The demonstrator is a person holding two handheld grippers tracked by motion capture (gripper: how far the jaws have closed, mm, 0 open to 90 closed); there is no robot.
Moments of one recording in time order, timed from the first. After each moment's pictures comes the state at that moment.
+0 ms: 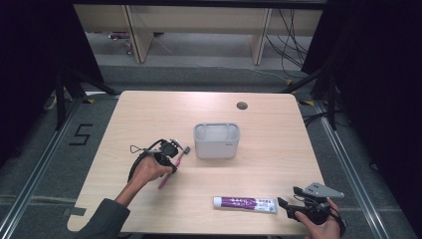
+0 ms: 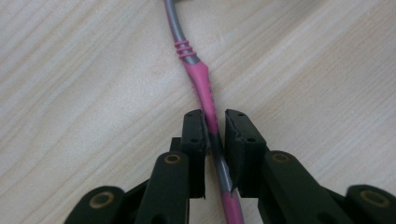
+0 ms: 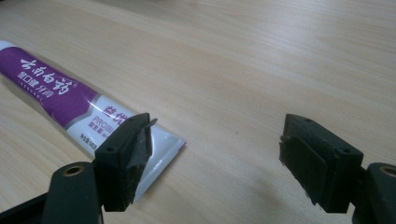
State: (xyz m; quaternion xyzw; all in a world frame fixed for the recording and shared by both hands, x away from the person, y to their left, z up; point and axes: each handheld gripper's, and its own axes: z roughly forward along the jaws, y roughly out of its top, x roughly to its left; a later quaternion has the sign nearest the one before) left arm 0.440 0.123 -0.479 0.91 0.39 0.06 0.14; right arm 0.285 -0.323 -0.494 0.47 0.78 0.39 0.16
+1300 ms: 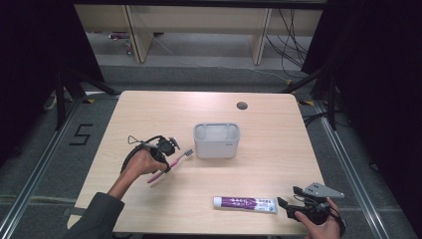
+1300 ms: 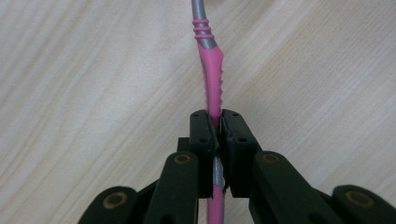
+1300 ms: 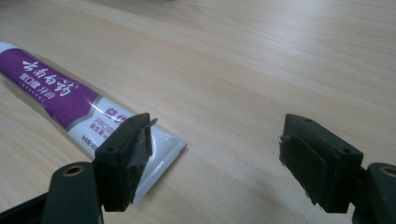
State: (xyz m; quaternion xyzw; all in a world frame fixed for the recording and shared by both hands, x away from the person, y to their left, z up) left arm 0.444 0.135 -0.462 0.93 0.34 0.04 0.11; right arm 0.286 -0.323 -0.493 0.47 0.78 0.39 0.17
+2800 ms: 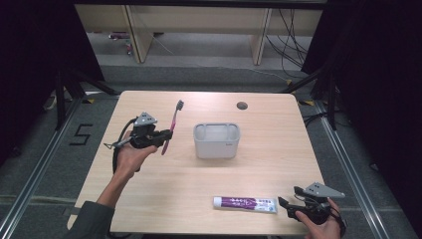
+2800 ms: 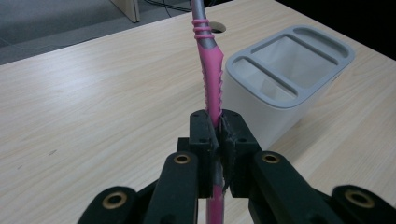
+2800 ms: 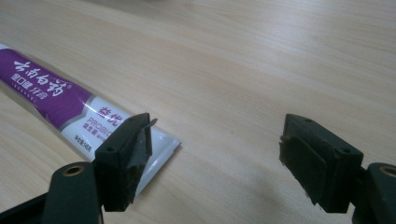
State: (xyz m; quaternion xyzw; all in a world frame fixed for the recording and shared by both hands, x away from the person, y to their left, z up) left arm 0.433 0.168 -0.404 0.77 0.40 0.17 0.47; right arm 0.286 -0.325 -0.494 0.47 0.77 0.39 0.17
